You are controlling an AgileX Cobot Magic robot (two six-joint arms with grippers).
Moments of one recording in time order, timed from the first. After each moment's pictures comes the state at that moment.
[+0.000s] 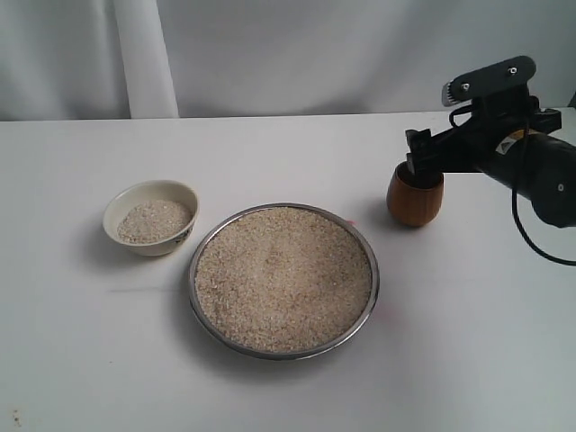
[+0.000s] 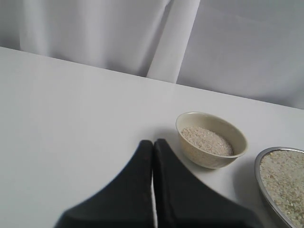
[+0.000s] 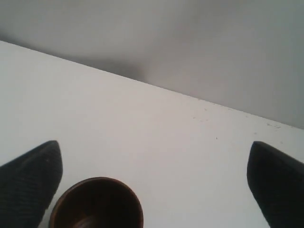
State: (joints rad) left arm 0.01 0.00 0.00 0.02 0.28 -0.25; right arm 0.22 1.79 -0.85 0.17 -0.48 -0.37
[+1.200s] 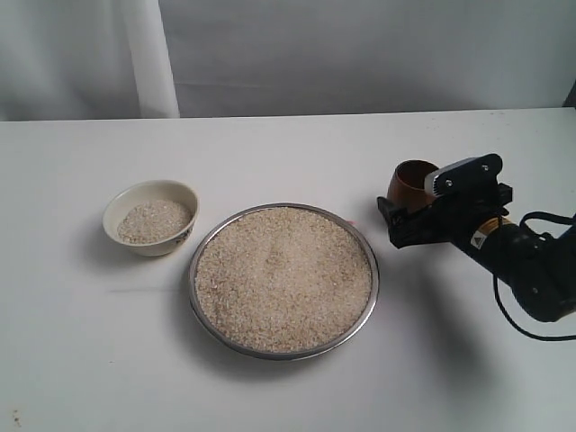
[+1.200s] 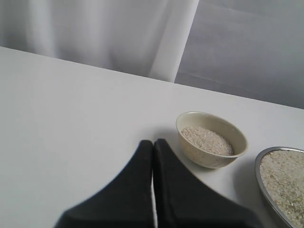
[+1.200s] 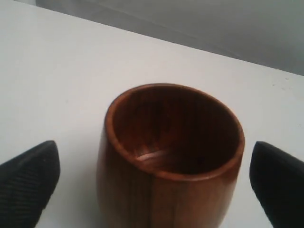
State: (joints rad) left arm 0.01 0.00 0.00 0.02 0.28 -0.25; right arm 0.16 2.15 -0.74 -0.22 -1.01 -0.07
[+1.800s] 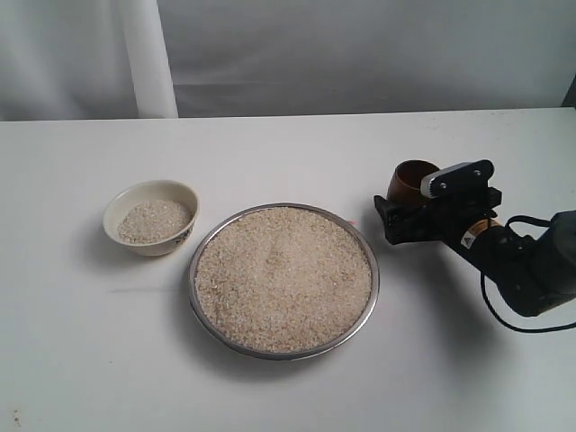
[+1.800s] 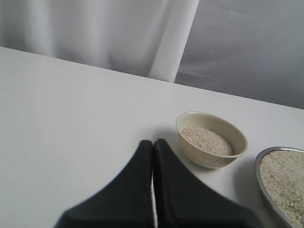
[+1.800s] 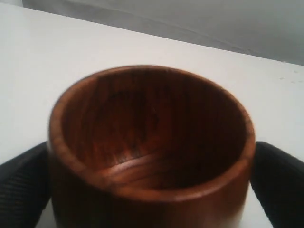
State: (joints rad) left arm 0.01 0.00 0.00 0.02 0.28 -0.25; right arm 0.13 2.29 -0.86 -0.25 -1.07 -0.03
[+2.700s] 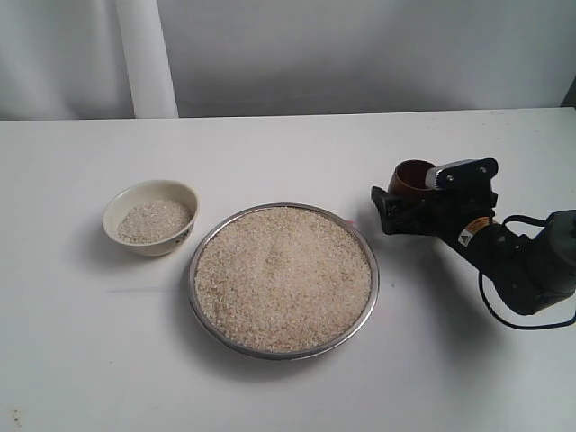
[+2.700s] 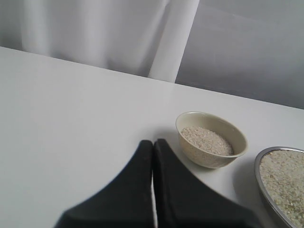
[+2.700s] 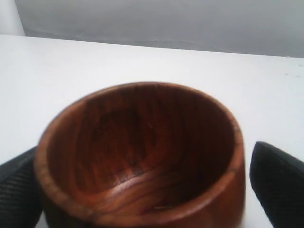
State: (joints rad) left arm 0.01 0.00 0.00 0.02 0.28 -0.25; right arm 0.13 2.31 -0.88 -0.26 -1.10 0.10
